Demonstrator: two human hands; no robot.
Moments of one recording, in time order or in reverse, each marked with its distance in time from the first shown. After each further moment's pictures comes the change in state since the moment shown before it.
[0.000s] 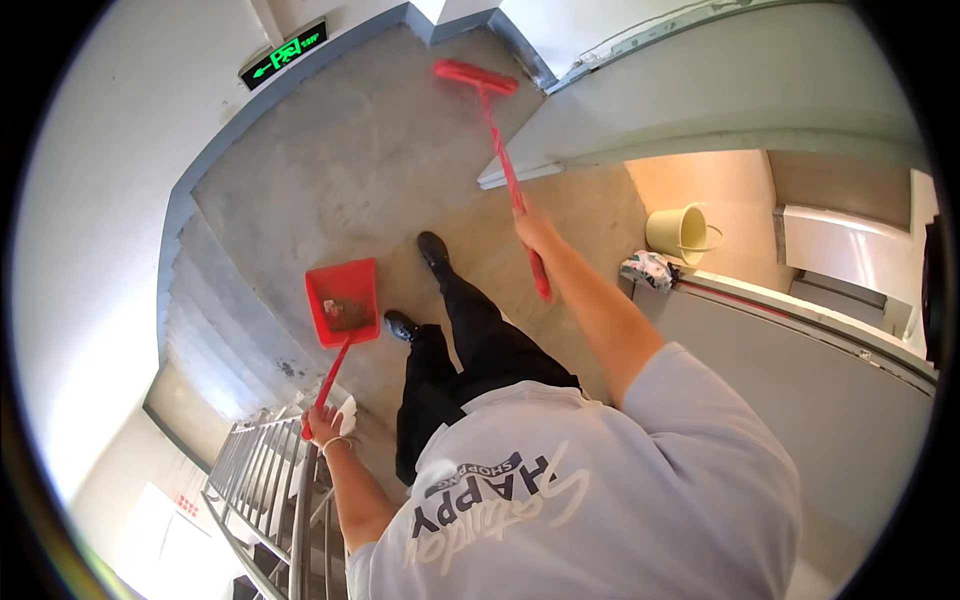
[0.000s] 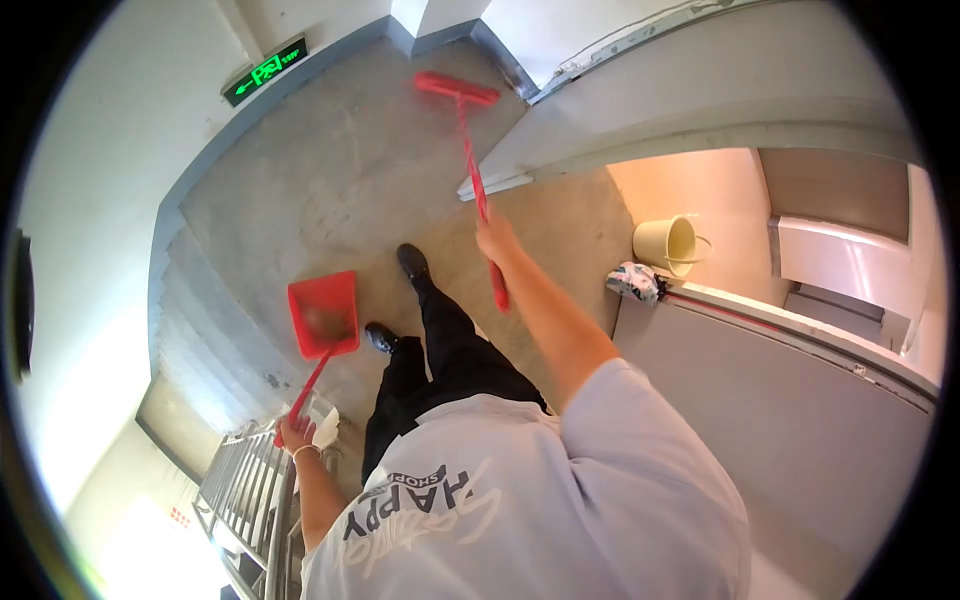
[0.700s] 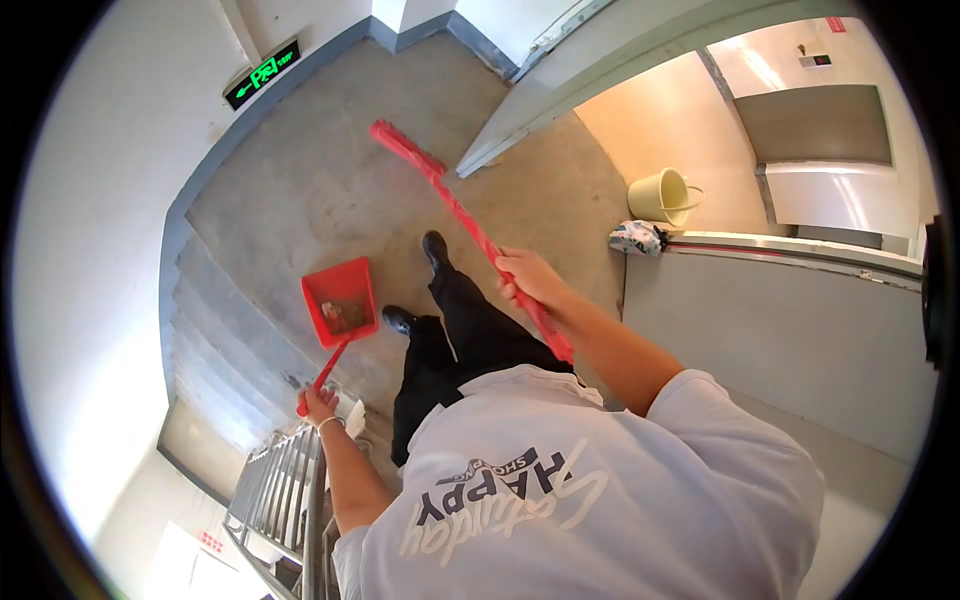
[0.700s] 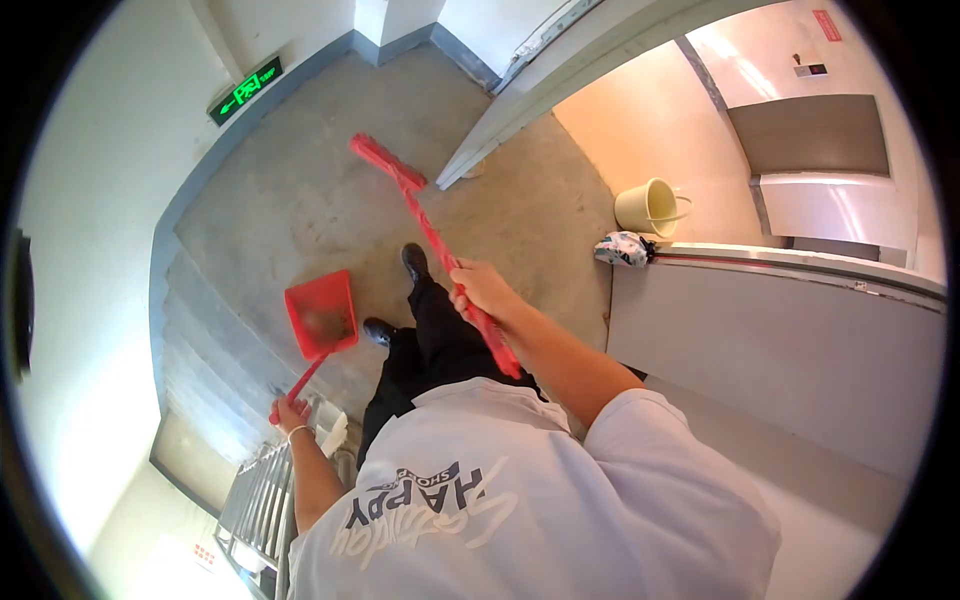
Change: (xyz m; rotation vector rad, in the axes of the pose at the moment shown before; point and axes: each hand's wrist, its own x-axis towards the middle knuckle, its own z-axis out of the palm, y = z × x) left_hand 0.012 0.007 0.001 0.116 -0.199 0.116; right_hand -0.245 -0.101 -0.078 1.032 -0.457 0.452
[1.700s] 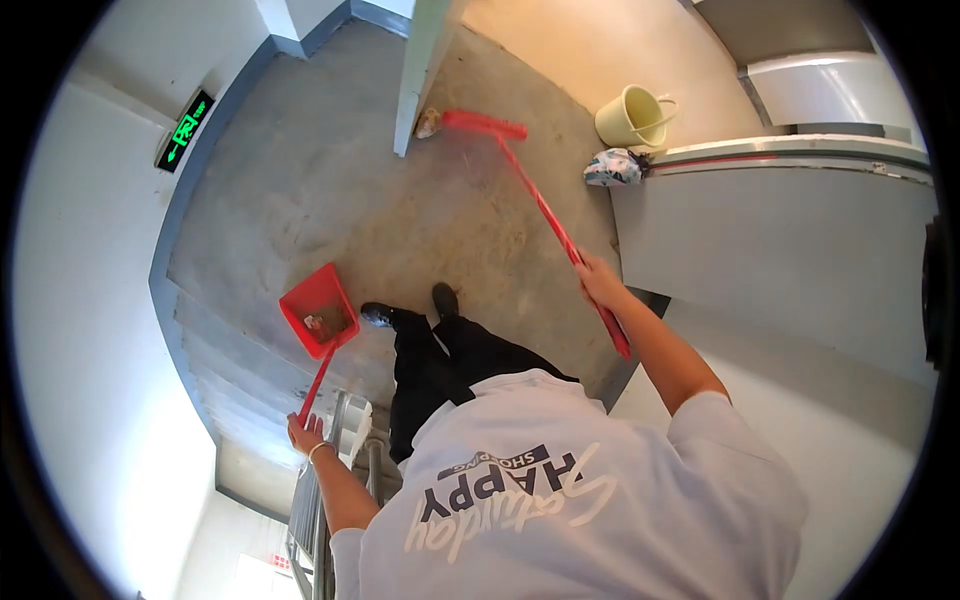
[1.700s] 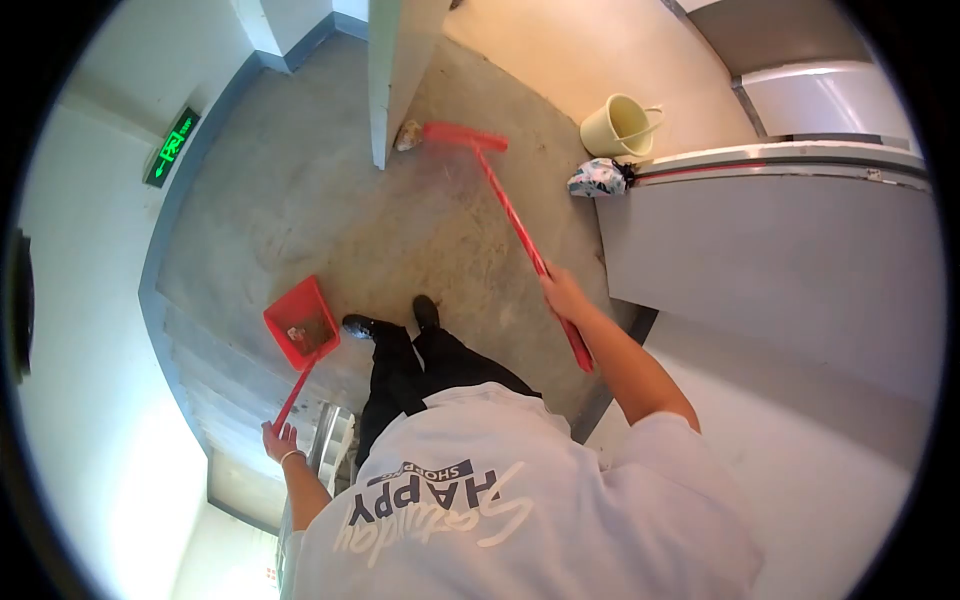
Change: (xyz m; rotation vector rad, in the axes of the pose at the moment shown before) left_hand -0.079 0.004 0.014 0.100 0.113 0.172; right_hand -0.070 0.134 -0.273 -0.513 0.459 -0.218
